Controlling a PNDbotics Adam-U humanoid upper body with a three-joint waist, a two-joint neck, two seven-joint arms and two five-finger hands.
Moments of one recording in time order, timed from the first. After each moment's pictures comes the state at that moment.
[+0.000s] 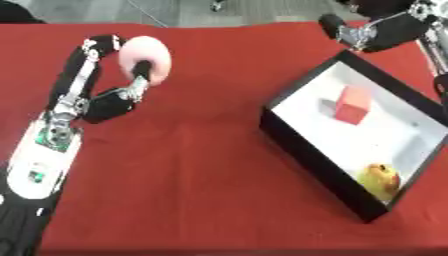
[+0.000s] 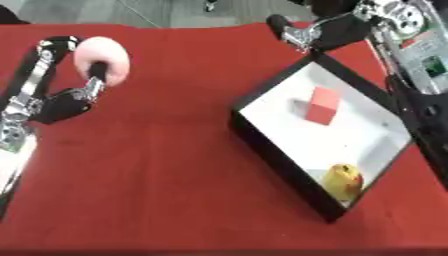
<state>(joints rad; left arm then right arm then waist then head) -0.76 0.19 -0.23 -1.36 -0.42 -0.29 0.02 -0.75 -0.70 0.09 -1.63 -0.19 -0.21 0.66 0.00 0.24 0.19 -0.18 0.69</state>
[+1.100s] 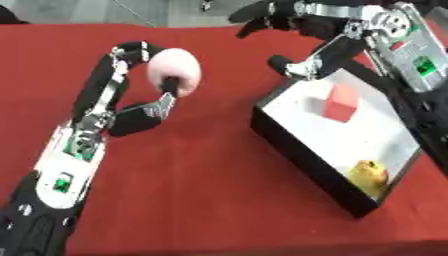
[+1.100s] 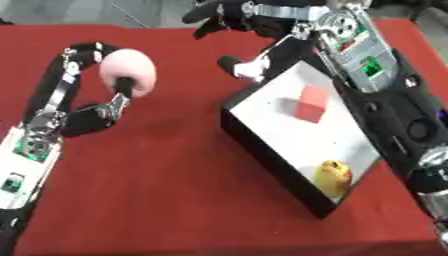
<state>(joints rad) -0.78 0.08 -0.27 -1.35 -0.62 -0.44 0.12 -0.81 -0.62 0.19 -1.58 -0.13 -0.22 0.85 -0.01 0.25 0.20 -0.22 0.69</state>
